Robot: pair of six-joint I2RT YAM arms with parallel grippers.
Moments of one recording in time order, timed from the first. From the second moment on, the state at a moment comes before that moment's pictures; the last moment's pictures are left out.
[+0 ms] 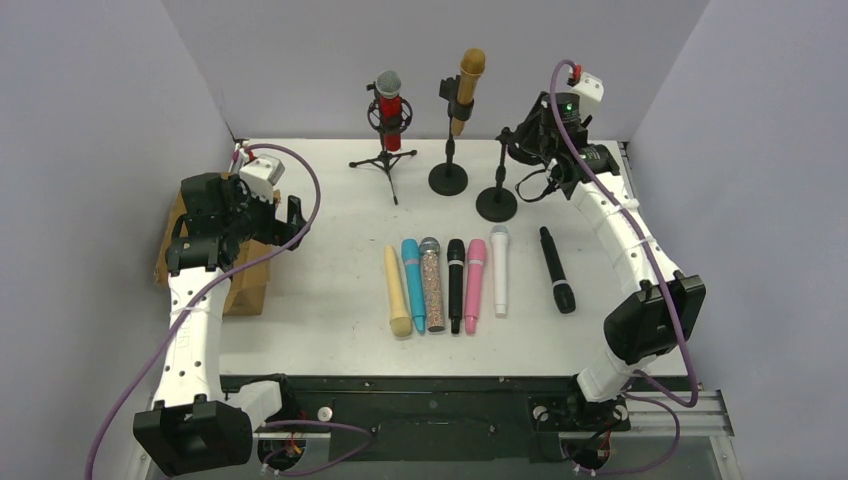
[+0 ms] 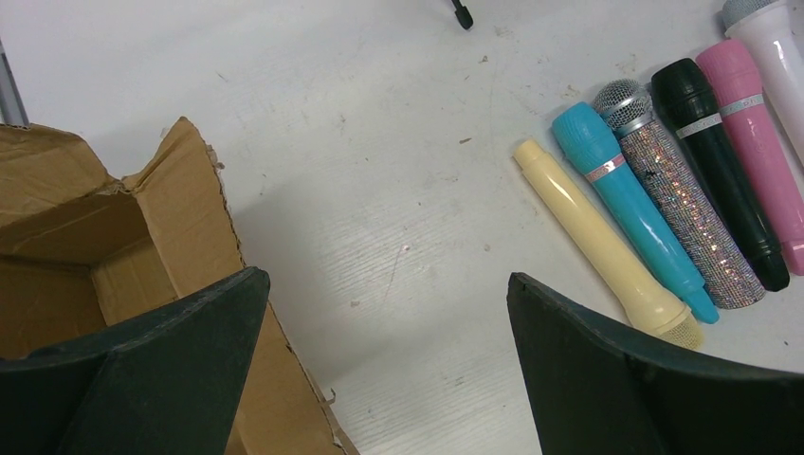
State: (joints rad) left arm 0.14 1.10 1.15 -0.65 0.49 0.27; right arm 0.28 1.64 1.72 -0.48 0.39 0.51
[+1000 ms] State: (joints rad) left arm 0.14 1.13 1.15 -0.69 0.54 0.23; right arm 0.75 1.30 1.03 -0.50 0.41 0.55
